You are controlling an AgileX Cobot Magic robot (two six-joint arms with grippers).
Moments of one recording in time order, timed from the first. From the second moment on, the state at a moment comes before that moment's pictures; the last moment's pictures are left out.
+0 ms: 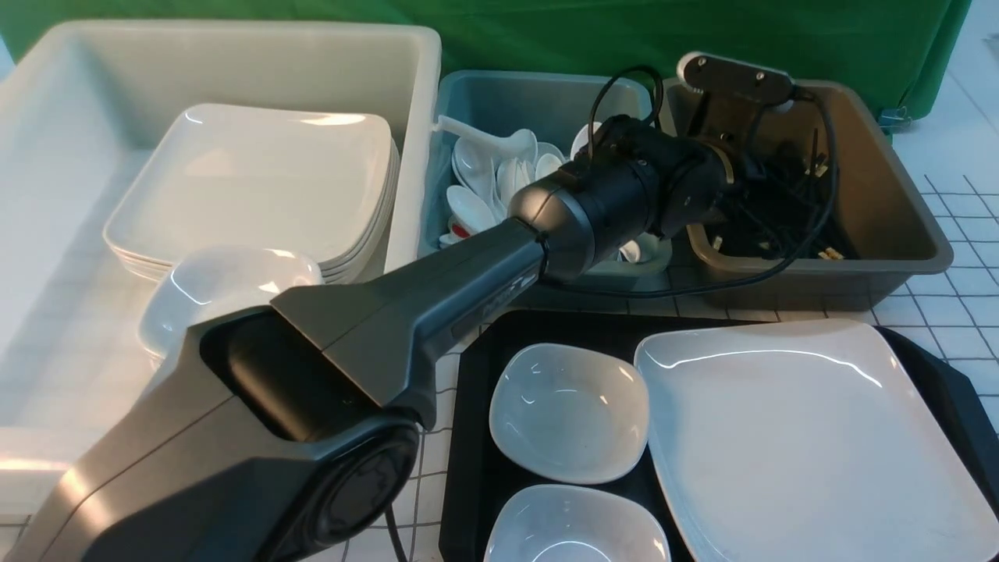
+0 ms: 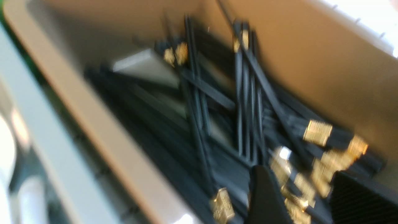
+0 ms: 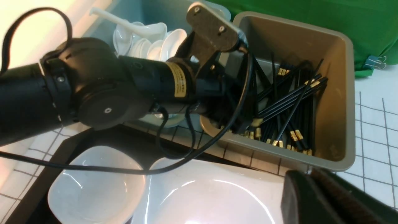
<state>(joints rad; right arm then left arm) 0.34 0.94 -1.14 -0.07 0.82 0.00 -0.74 2.53 -2.37 0.06 0.49 -0.18</state>
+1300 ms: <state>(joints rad) 0.34 0.95 -1.07 0.09 0.89 -0.16 -0.77 1.79 -1.45 -0.06 1.17 0.06</state>
